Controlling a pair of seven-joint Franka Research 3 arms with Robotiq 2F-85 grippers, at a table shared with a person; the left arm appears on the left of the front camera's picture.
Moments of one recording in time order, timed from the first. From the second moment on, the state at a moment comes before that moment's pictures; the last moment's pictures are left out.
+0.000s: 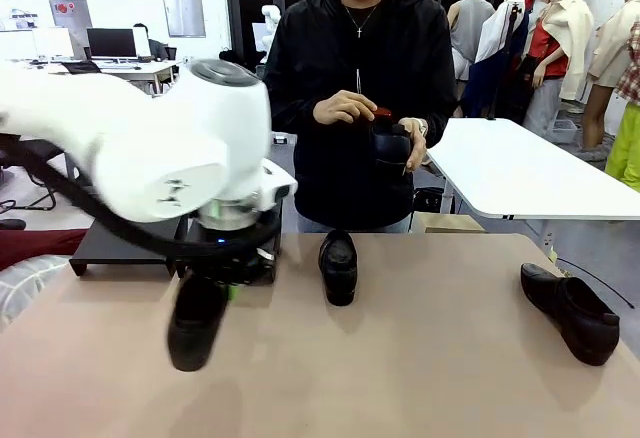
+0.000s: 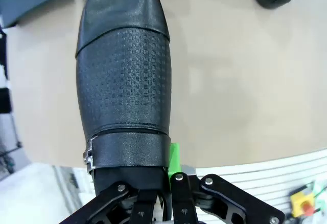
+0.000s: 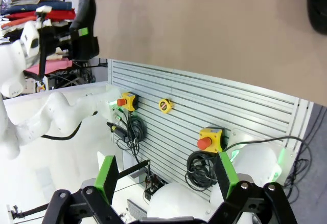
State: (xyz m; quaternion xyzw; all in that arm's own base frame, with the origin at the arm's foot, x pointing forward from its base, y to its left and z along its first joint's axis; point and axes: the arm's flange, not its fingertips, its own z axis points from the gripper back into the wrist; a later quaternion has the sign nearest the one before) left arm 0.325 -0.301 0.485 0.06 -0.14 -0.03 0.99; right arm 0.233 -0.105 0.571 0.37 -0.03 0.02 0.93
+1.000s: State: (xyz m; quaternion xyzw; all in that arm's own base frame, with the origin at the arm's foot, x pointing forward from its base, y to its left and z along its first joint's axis) left arm 0.331 -0.214 0.511 0.03 -0.15 -0.08 0.98; right arm 0.233 -0.105 0.571 0.37 -0.03 0.02 0.93
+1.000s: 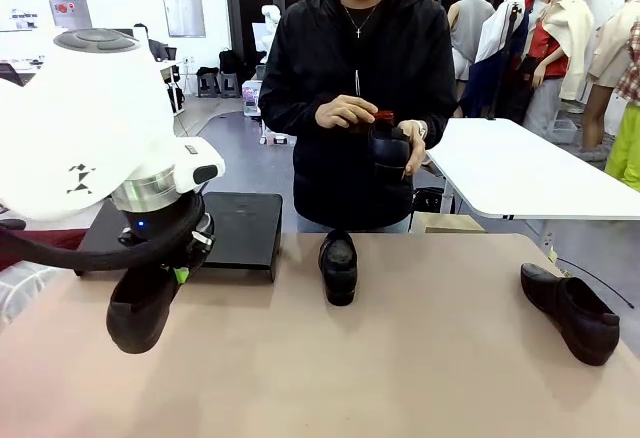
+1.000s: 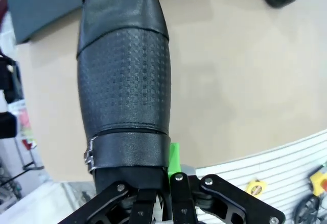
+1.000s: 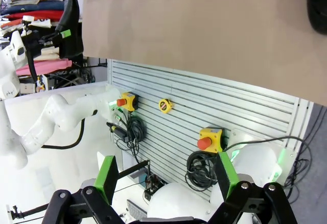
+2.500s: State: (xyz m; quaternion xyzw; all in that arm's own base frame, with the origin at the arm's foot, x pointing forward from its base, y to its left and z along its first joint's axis) left arm 0.628 -0.205 0.454 -0.01 -0.22 -0.03 0.98; right arm 0.233 -0.105 0.571 0.37 -0.03 0.02 0.93
